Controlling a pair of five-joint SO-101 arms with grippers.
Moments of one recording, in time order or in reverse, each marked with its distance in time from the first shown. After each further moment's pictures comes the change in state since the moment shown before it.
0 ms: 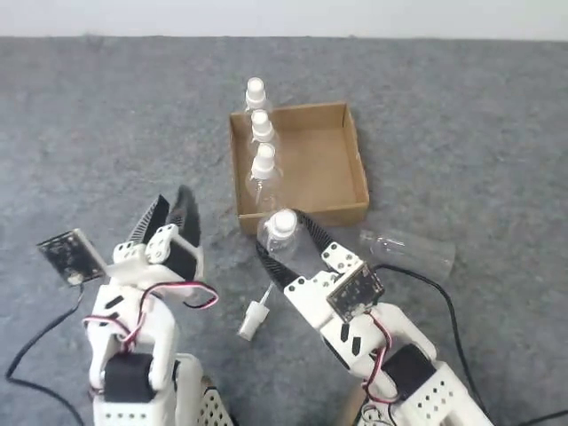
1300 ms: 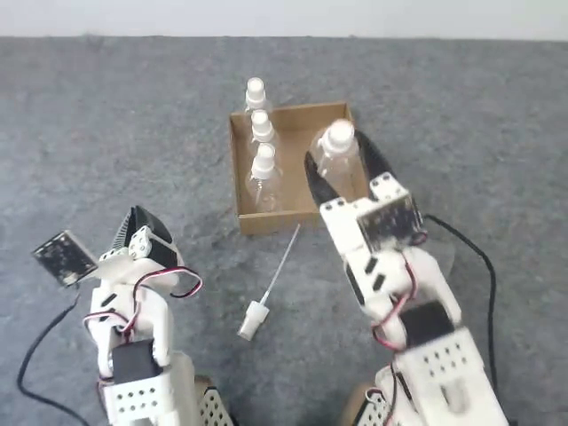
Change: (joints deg) left arm -11.7 0.0 14.1 -10.3 0.0; right arm 18.5 29.5 -25.7 -8.4 4.1
